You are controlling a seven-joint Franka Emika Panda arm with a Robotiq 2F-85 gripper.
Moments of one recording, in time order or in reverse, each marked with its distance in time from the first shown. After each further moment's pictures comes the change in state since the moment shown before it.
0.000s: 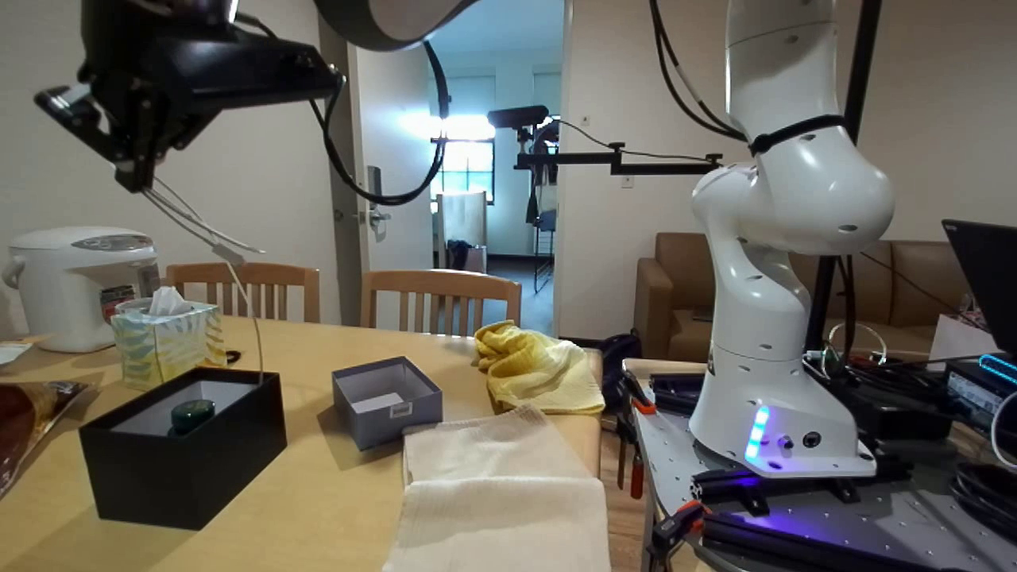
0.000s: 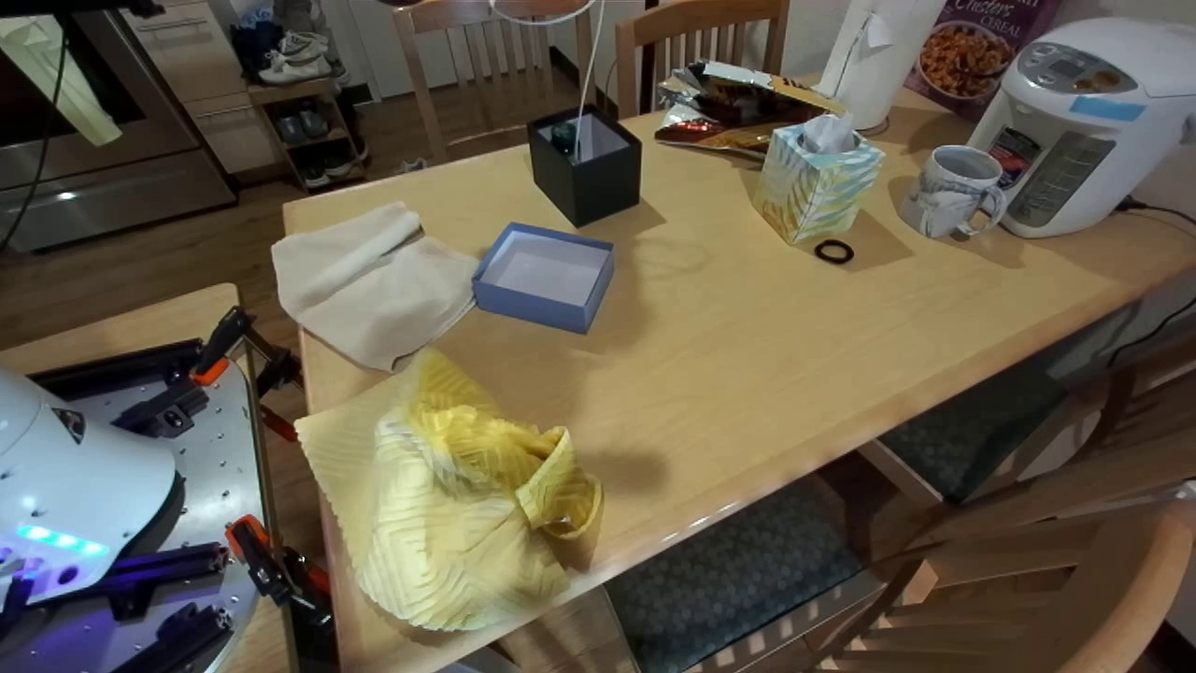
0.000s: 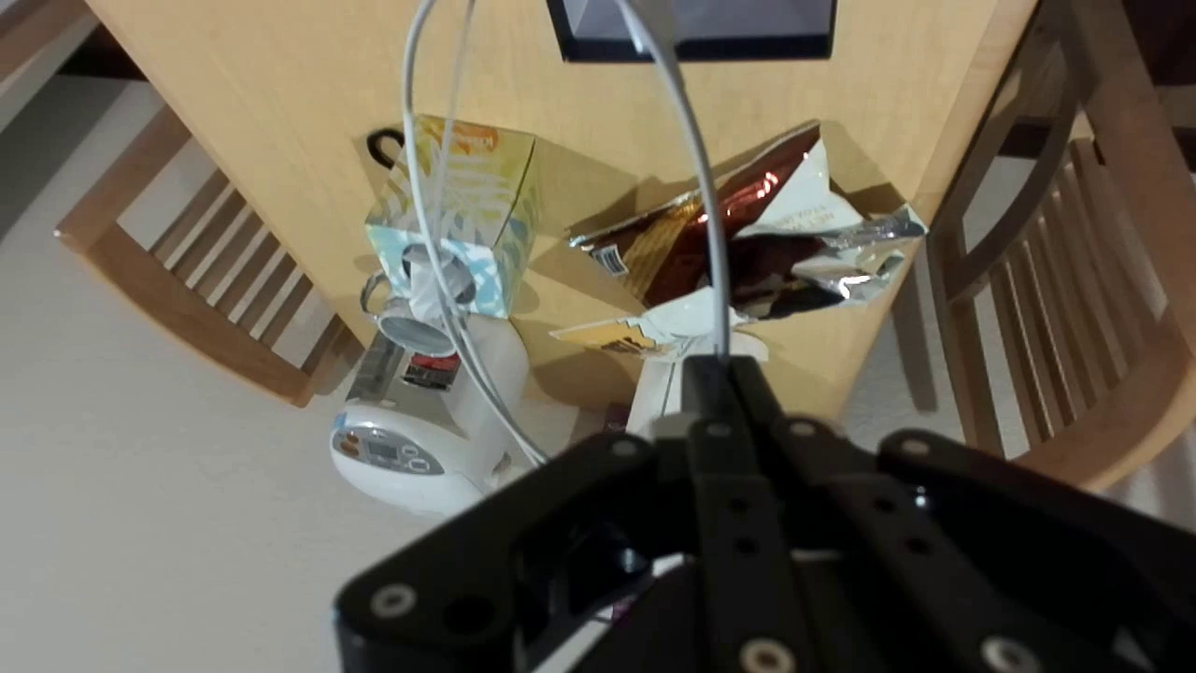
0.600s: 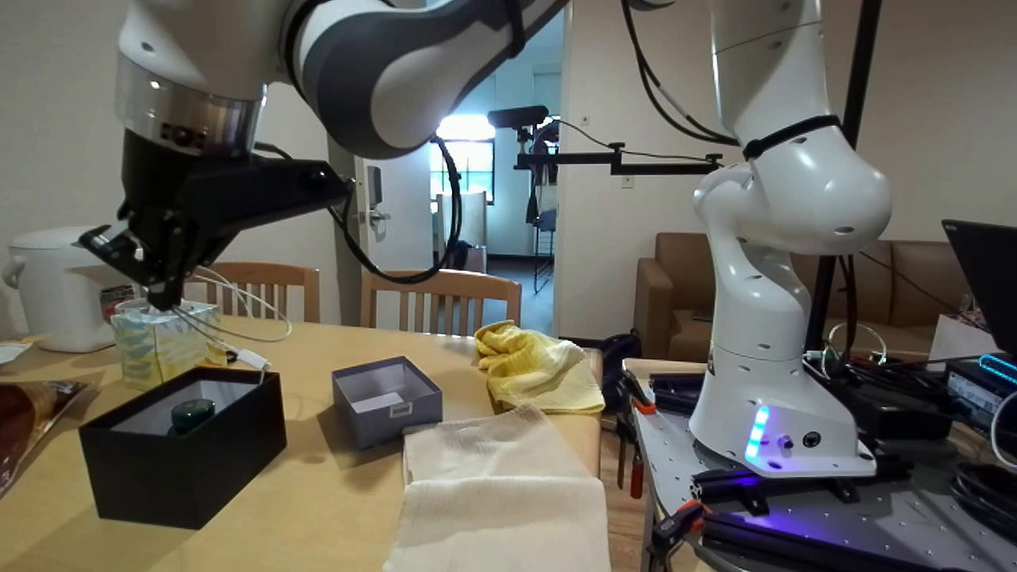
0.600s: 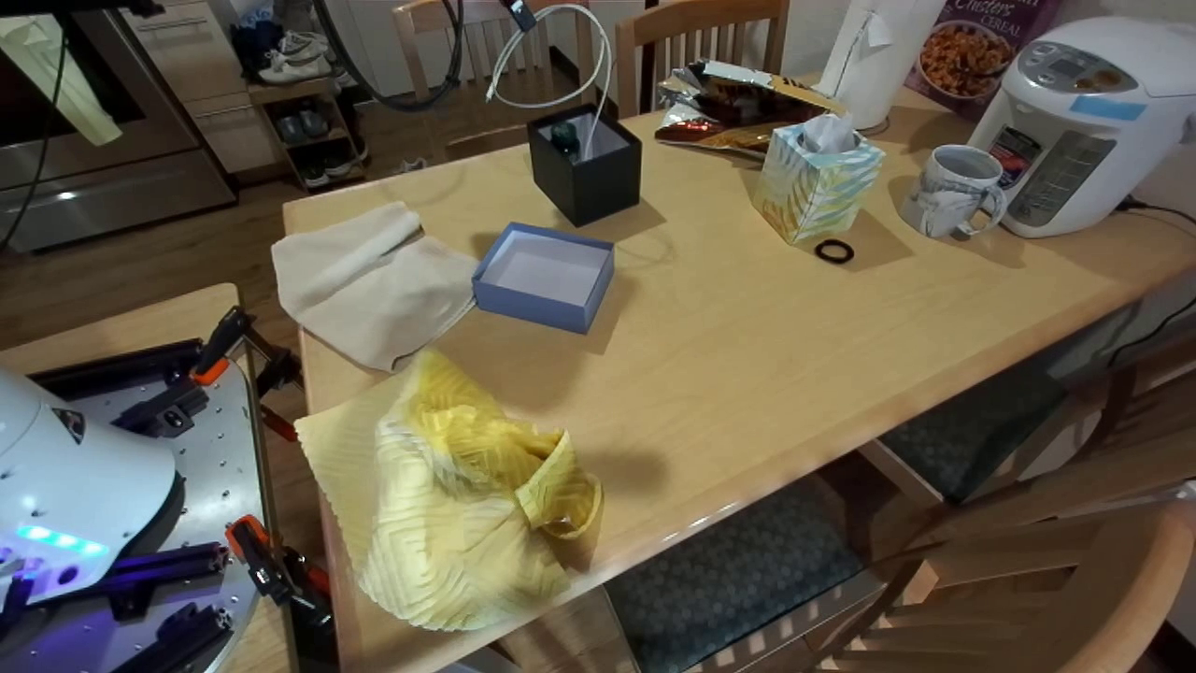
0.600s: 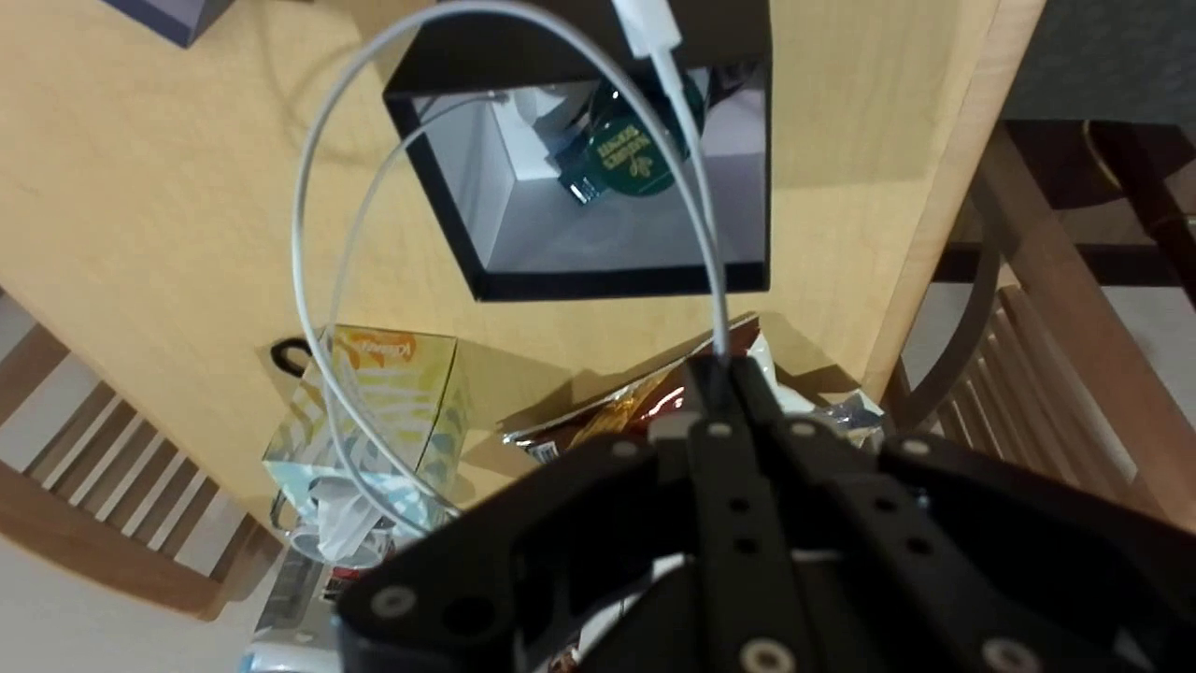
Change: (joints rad) arm -0.038 0.088 -0.025 -0.107 0.131 0.196 0.000
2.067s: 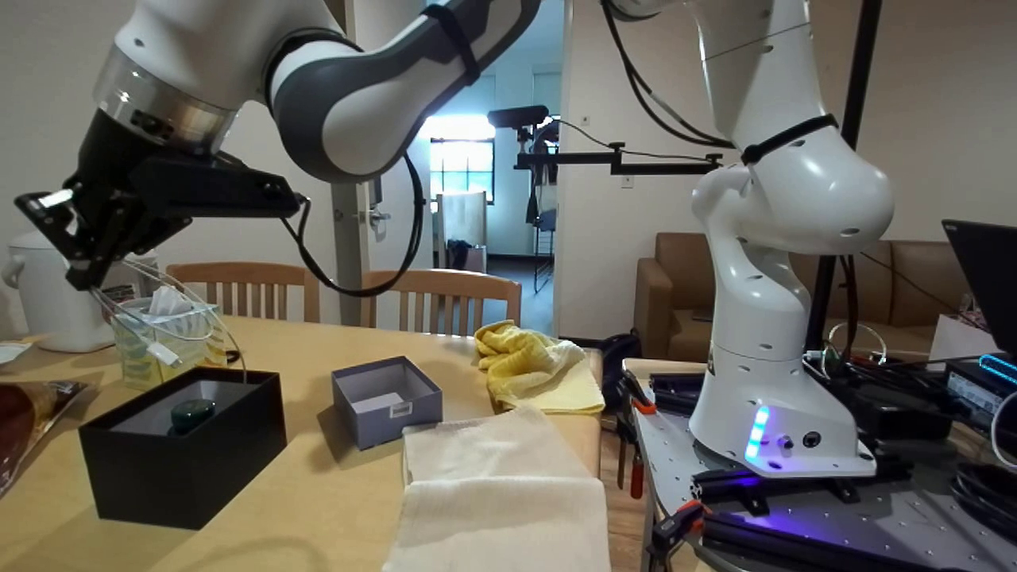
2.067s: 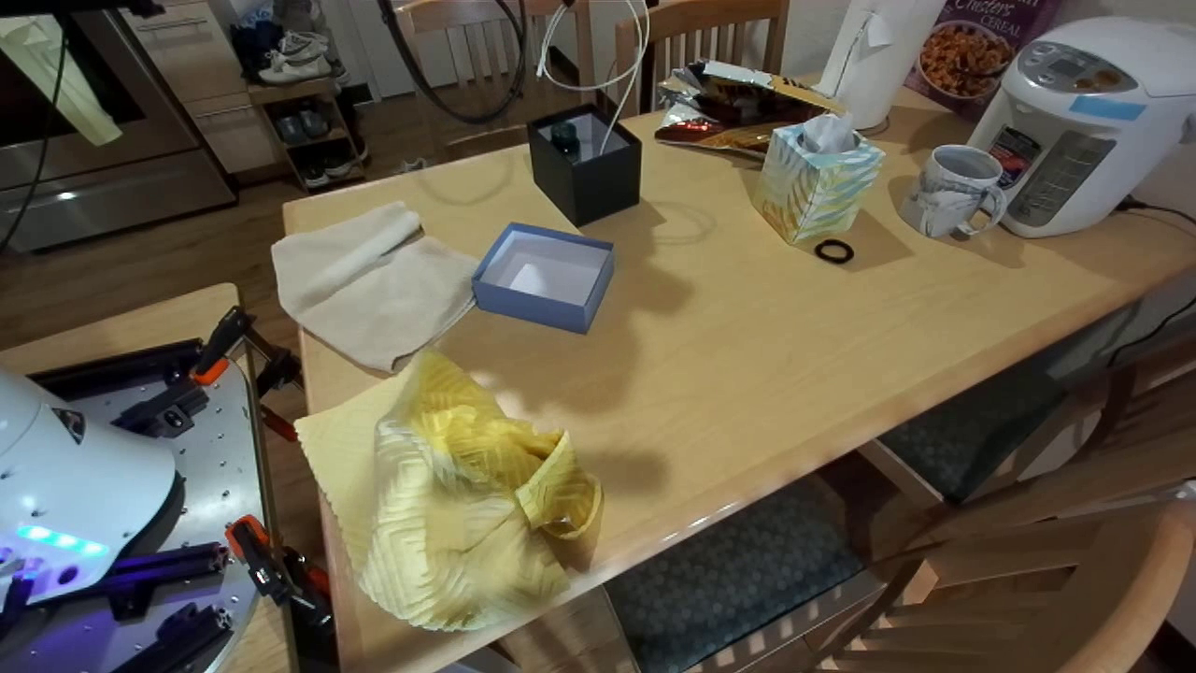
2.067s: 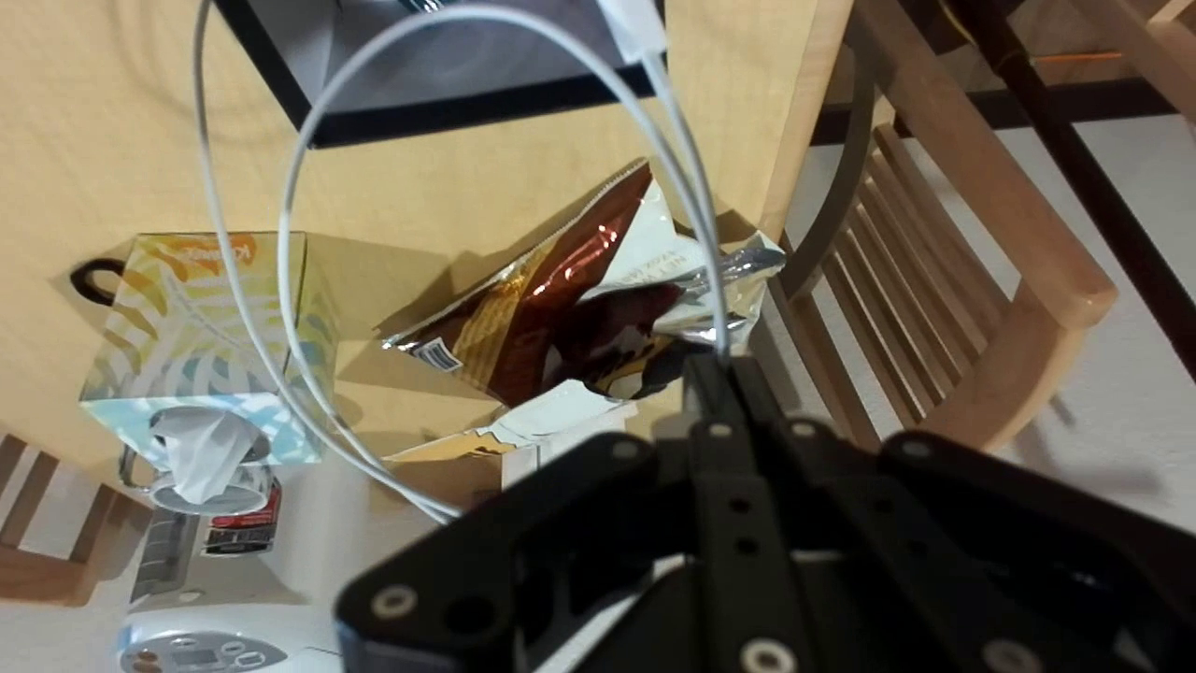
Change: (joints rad) arm 0.039 0.084 -0.151 0.072 0.064 0.321 -0.056
